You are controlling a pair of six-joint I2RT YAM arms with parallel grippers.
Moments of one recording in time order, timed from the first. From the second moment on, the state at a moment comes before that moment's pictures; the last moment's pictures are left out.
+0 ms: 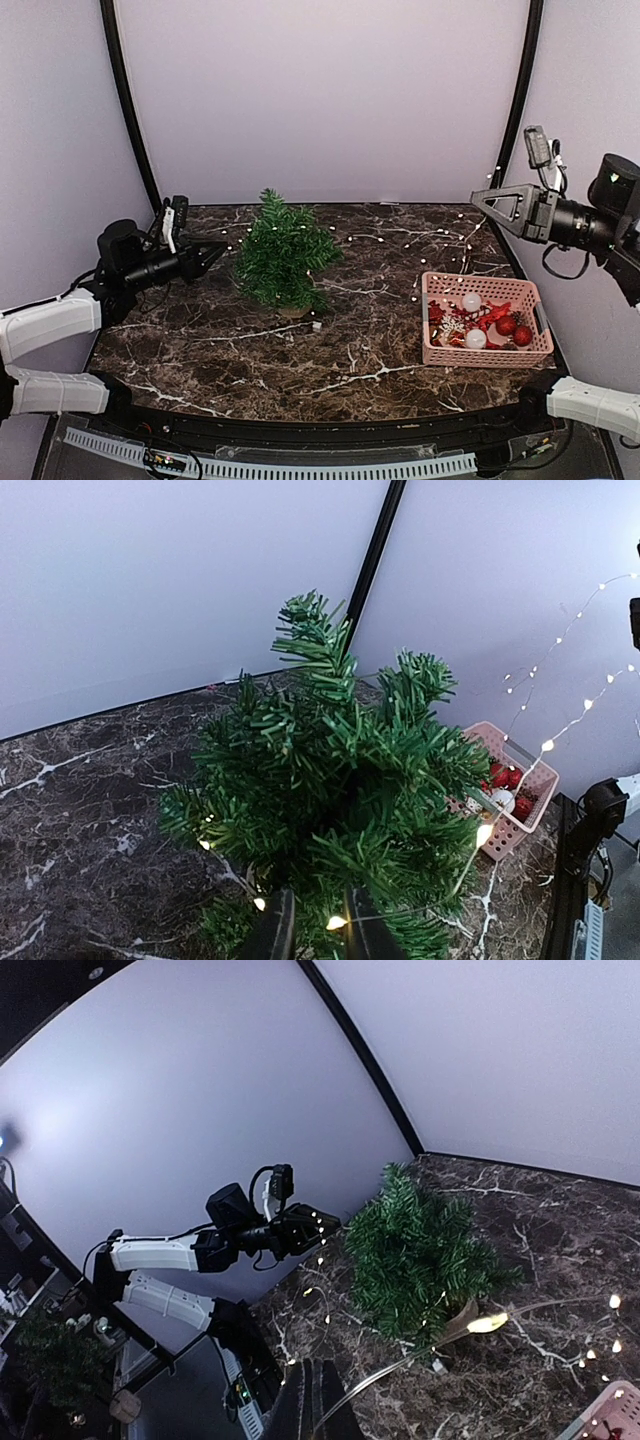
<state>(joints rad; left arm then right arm) -0.34 1.03 0.51 0.41 0.55 -0.23 0.48 0.72 1.10 -0.44 -0.64 0.51</state>
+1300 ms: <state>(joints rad) -0.34 1.08 0.26 0.64 0.56 -0.19 0.48 0.62 0.71 -0.53 -0.30 0.54</state>
